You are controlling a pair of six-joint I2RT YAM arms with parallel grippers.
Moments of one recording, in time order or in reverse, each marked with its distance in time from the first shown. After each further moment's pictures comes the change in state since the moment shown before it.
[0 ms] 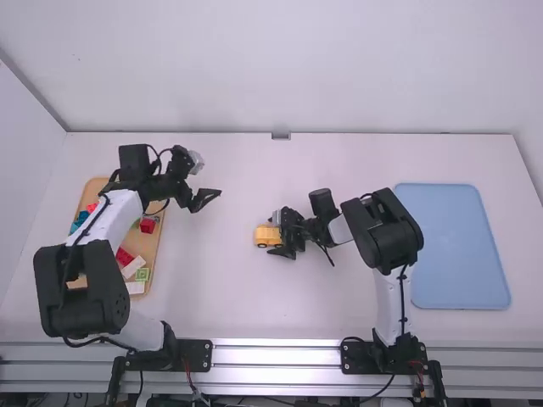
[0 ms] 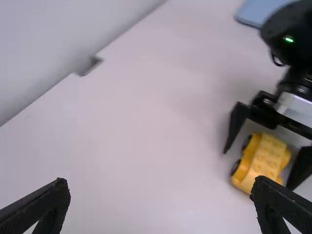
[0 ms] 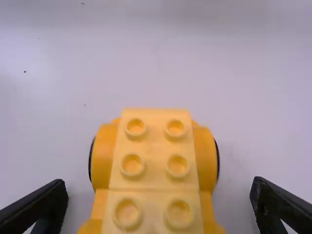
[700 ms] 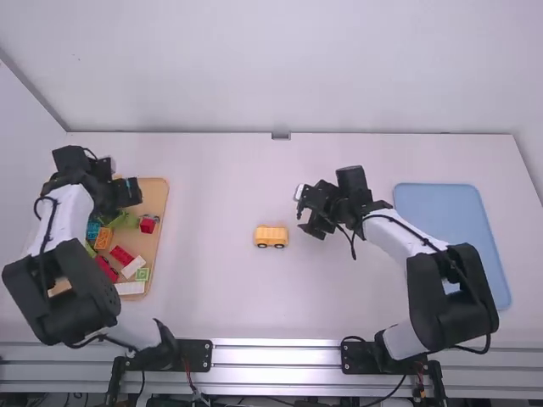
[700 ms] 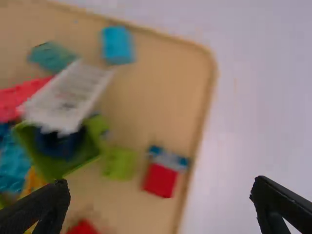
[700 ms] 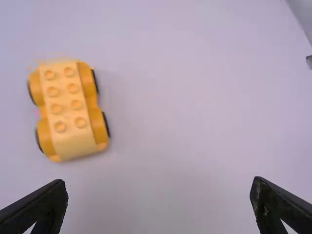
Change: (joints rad) left arm 0.322 0.030 0.196 -0.440 -0.771 -0.563; right arm -0.084 -0.555 -0.001 -0.546 0.505 -0.090
